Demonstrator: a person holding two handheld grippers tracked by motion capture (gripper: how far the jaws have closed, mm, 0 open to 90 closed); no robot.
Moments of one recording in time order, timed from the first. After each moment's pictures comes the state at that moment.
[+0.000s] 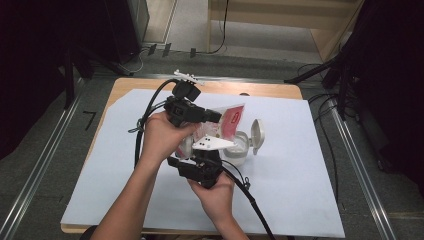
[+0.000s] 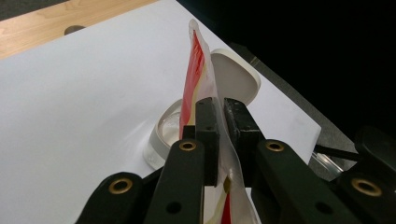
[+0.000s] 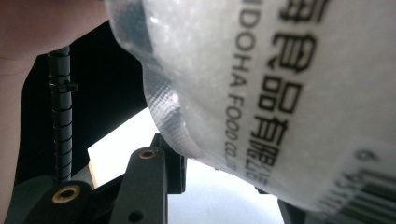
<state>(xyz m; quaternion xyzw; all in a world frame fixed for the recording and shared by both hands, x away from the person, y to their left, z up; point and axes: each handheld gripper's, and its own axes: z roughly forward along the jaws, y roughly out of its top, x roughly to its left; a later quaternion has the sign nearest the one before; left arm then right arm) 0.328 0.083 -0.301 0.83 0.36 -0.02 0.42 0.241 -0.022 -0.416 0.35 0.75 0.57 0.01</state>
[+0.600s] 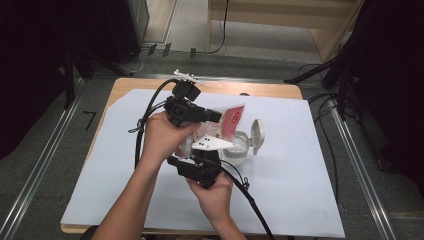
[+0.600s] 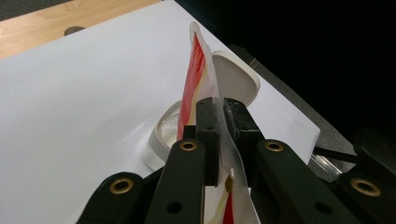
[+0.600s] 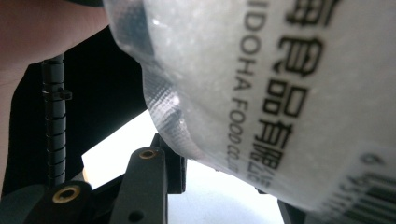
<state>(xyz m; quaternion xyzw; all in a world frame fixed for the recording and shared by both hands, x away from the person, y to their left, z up) 0.328 0.083 -0.301 0.83 0.36 -0.02 0.42 0.240 -0.018 -0.416 0.35 0.74 0.57 0.02</state>
